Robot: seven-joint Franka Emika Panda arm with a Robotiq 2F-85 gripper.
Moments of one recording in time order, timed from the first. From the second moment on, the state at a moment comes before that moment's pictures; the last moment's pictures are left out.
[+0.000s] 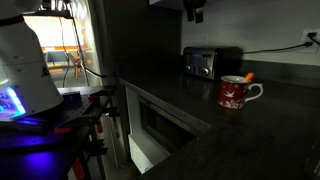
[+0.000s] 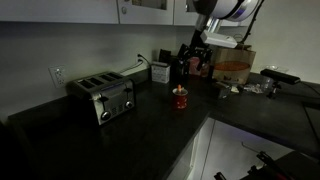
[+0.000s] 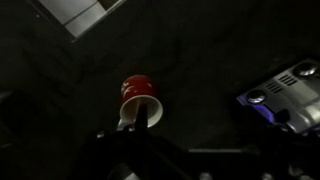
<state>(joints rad) 0.07 -0.14 -0.08 -2.39 0.21 2.48 -0.08</state>
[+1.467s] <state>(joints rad) -0.03 0.55 -0.05 -1.82 0.19 2.51 -0.02</state>
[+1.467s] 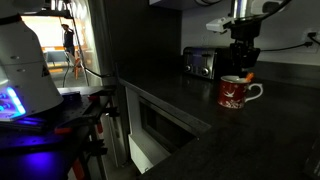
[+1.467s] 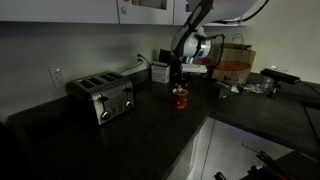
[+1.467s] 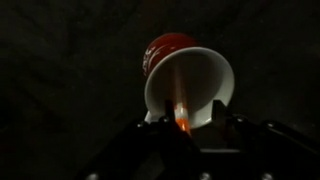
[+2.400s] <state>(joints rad) -0.04 0.60 -0.05 -1.80 0.19 2.52 -0.01</state>
